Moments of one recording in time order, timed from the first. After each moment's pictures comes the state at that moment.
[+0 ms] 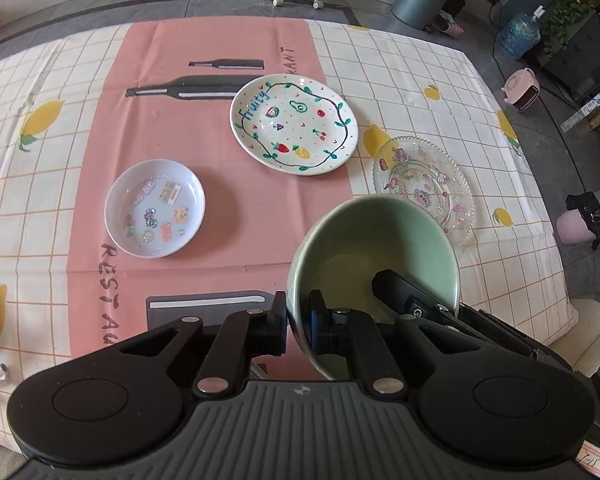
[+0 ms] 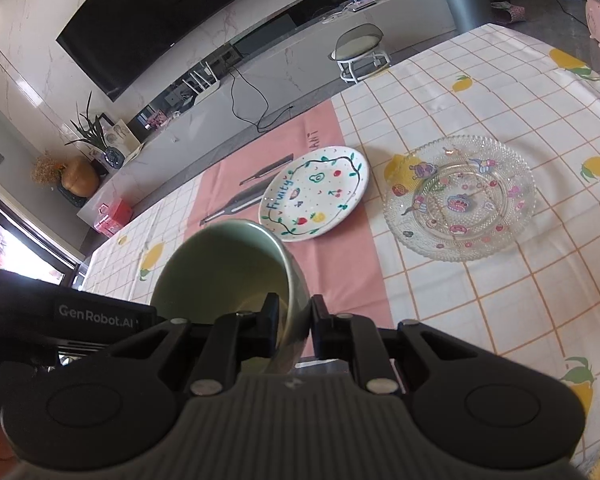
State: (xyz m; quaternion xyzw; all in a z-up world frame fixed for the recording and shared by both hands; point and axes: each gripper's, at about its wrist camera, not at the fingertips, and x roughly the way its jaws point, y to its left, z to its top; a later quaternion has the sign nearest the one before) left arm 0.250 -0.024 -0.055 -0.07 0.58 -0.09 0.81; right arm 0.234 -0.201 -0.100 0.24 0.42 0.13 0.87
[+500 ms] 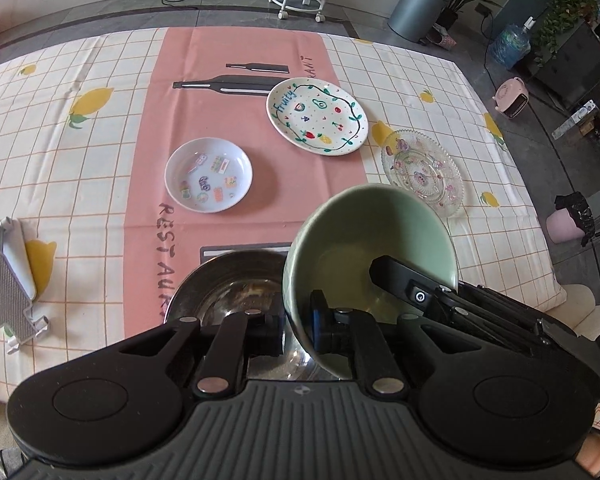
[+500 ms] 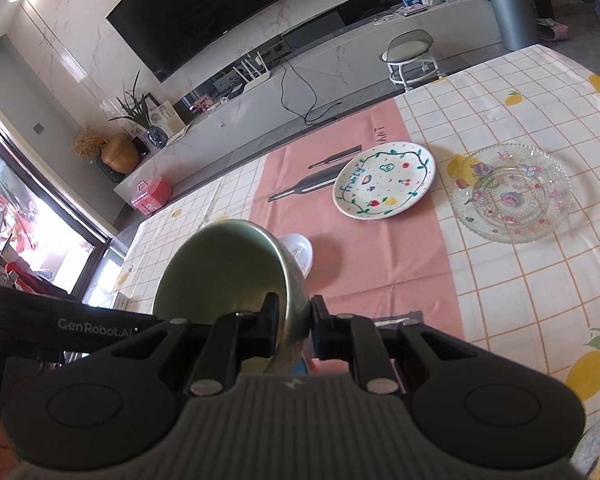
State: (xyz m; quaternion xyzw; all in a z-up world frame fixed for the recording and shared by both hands) left arm 0.182 0.026 -0.027 -0.09 0.56 -0.09 0.82; right arm 0.187 -0.162 -0.062 0.21 0.41 0.20 0.87
